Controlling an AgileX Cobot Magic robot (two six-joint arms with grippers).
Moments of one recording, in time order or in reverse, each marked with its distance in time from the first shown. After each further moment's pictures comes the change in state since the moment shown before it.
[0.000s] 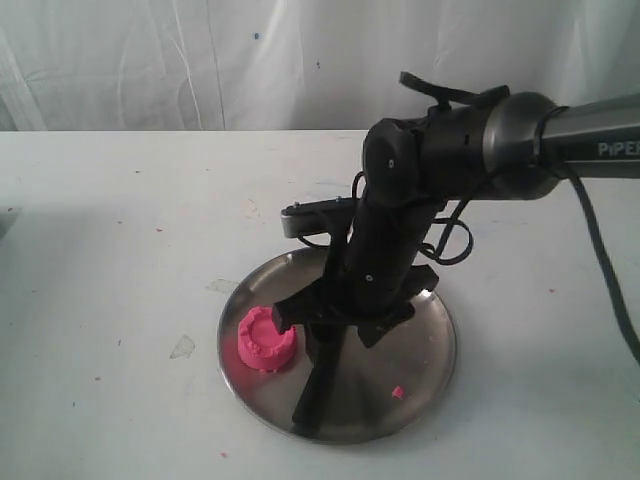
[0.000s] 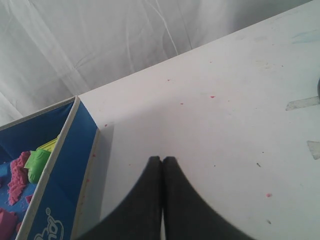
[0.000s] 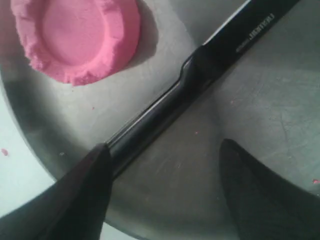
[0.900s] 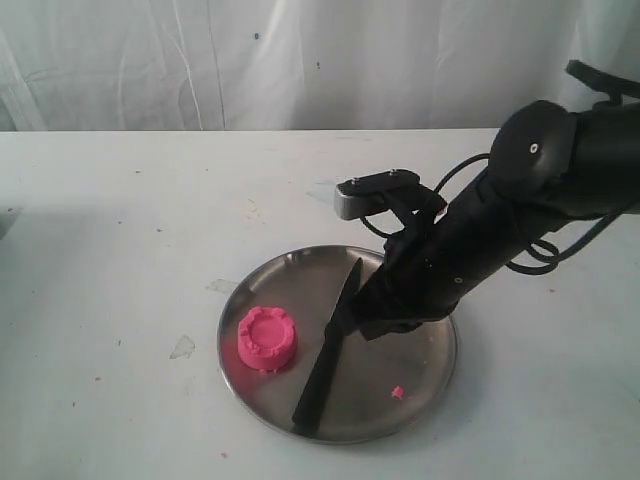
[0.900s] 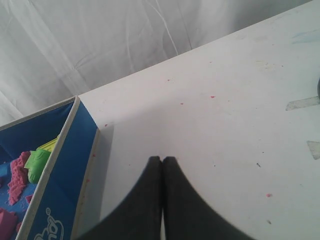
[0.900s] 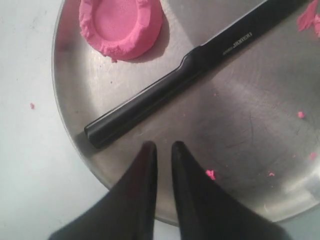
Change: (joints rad) left arm 0.000 0.000 0.000 0.000 0.000 0.000; right arm -0.143 -0.265 0.279 0.285 -0.164 -0.542
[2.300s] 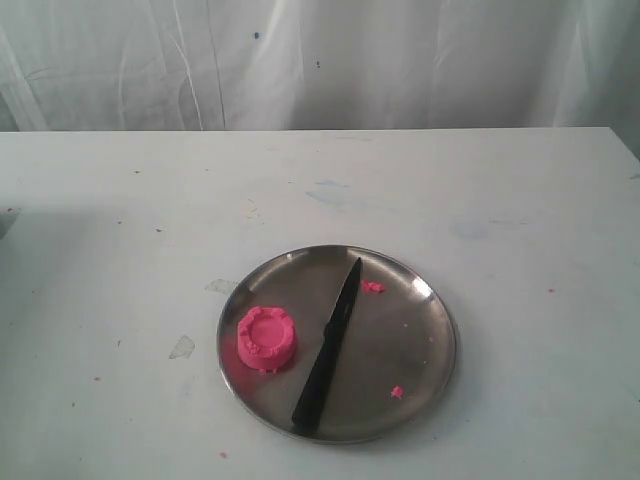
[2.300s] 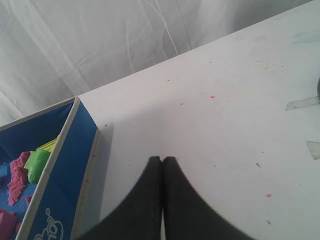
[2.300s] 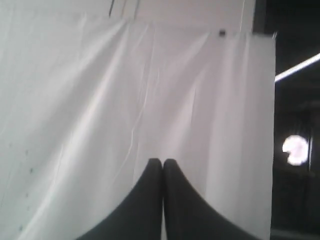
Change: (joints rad) left arm 0.000 0.000 0.000 0.000 0.000 0.000; right arm -0.545 -1.282 0.478 -0.991 -0.988 0.852
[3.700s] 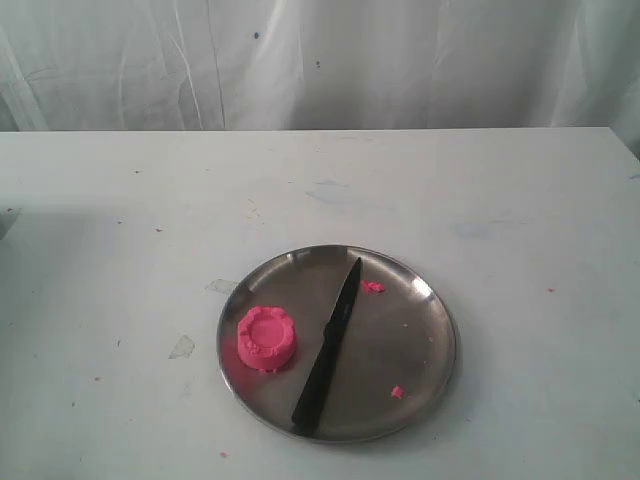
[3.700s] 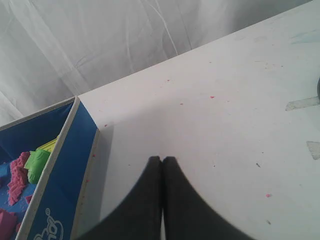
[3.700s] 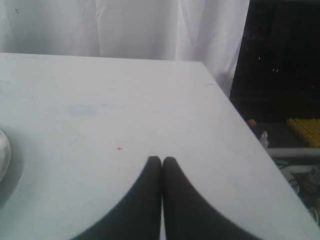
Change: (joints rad) left arm 0.000 0.000 0.000 0.000 0.000 0.000; right arm 0.000 -0.358 0.513 0.224 0.561 -0.192
